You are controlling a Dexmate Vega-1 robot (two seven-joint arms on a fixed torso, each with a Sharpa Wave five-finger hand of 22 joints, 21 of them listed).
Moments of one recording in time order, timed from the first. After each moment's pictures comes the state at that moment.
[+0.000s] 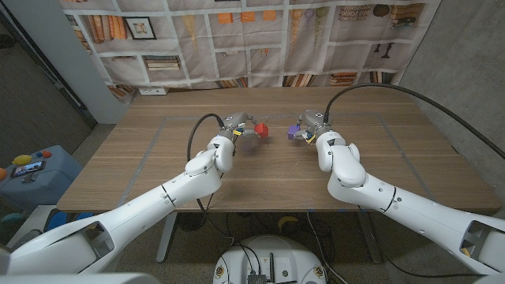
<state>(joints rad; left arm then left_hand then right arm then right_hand) 0.71 0.60 0.84 -1.87 0.49 0.67 0.23 0.95 -0.01 0.28 -0.17 0.22 0.75 -0.17 0.46 0.19 0.53 -0.18 0.19 0.30 0.36 -0.04 0.19 0.20 0.21 0.02 0.19 0.18 -0.68 -0.71 -0.95 -2.04 -0.91 -0.95 0.25 0.90 -0.05 0.46 -0.16 0.18 0.69 -0.16 0.62 0.24 0.19 -0.01 0.26 0.24 0.12 0.03 0.33 0.30 0.43 0.05 0.19 0.16</state>
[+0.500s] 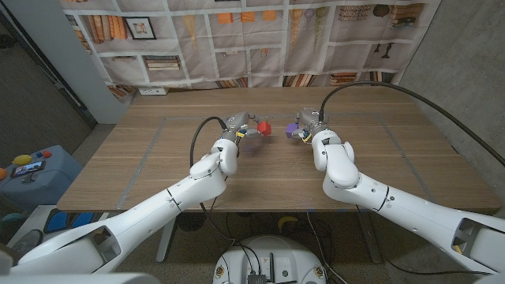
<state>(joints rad) 0.73 0.56 0.82 -1.86 0.48 0.66 0.29 0.95 -0.01 0.28 -0.17 0.22 0.75 -0.17 0.46 0.19 0.53 -0.18 0.19 0.30 0.36 -0.04 0.19 0.20 0.21 0.02 0.19 0.18 -0.66 -0.67 -0.98 -2.01 -1.03 -0.94 0.30 0.90 -0.05 0.45 -0.16 0.18 0.69 -0.16 0.62 0.24 0.19 -0.01 0.26 0.24 0.12 0.03 0.33 0.30 0.42 0.06 0.19 0.16</state>
